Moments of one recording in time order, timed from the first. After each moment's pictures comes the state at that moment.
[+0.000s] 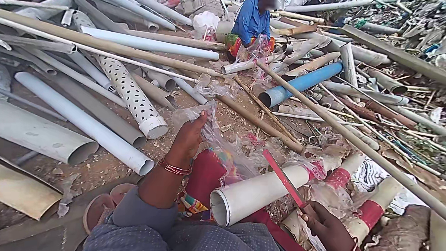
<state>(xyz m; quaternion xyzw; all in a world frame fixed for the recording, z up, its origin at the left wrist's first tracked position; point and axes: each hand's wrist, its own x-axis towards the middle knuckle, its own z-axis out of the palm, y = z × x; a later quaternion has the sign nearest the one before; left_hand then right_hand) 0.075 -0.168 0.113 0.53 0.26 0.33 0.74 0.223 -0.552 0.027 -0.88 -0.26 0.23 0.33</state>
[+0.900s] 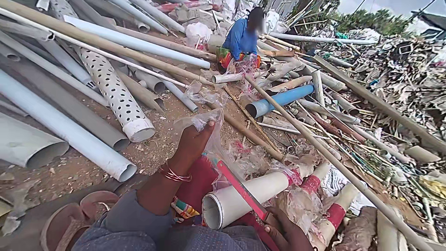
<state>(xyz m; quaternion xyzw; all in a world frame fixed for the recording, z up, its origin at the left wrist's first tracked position) 0.065 -0.172 0.108 0.72 0.23 0.39 0.52 0.135 -0.504 0.068 -0.86 -0.42 0.11 0.27</state>
